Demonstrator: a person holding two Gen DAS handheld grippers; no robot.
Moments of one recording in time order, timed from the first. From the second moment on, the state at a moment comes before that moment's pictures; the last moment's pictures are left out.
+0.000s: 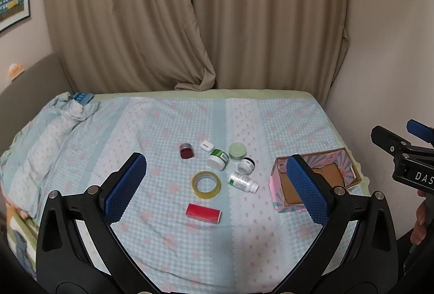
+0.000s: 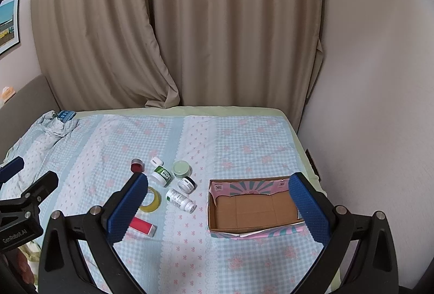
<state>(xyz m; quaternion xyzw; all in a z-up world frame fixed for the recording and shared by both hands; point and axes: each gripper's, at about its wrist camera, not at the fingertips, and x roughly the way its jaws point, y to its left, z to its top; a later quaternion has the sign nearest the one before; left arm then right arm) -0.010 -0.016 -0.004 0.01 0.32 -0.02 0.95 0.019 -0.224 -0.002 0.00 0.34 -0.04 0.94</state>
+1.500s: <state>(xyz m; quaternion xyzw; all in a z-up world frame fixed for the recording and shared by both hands) -0.011 -0.018 -0.005 0.01 0.32 -0.03 0.95 0.014 -0.229 -0.008 0.01 0.34 -0.04 0.94</state>
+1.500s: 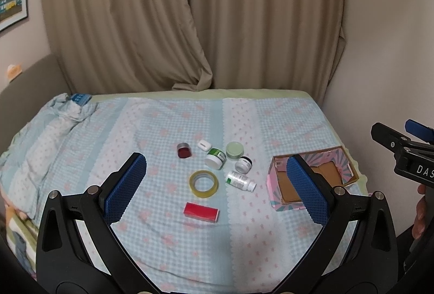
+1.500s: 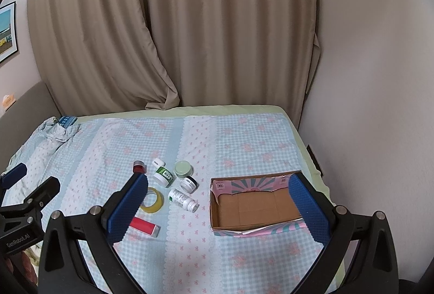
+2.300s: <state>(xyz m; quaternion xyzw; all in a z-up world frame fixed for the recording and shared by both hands) -0.015 -0.025 -0.018 -0.01 0.33 -0.02 0.94 0.014 -0.235 -0.014 0.01 0.35 -0.02 0.94</state>
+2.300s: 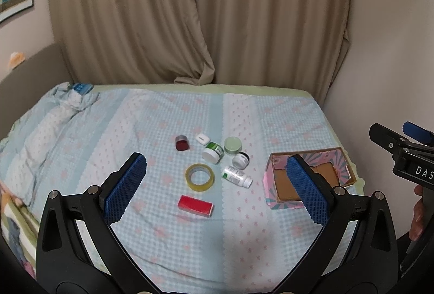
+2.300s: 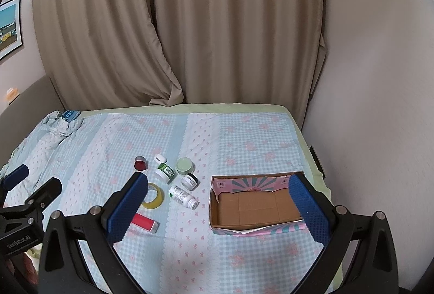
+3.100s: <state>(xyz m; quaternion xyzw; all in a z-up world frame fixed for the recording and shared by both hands) 0.105 -0.007 -0.218 -0.03 0.46 0.04 0.89 0.166 -0.238 -0.143 -0.03 0.44 0.09 0.89</state>
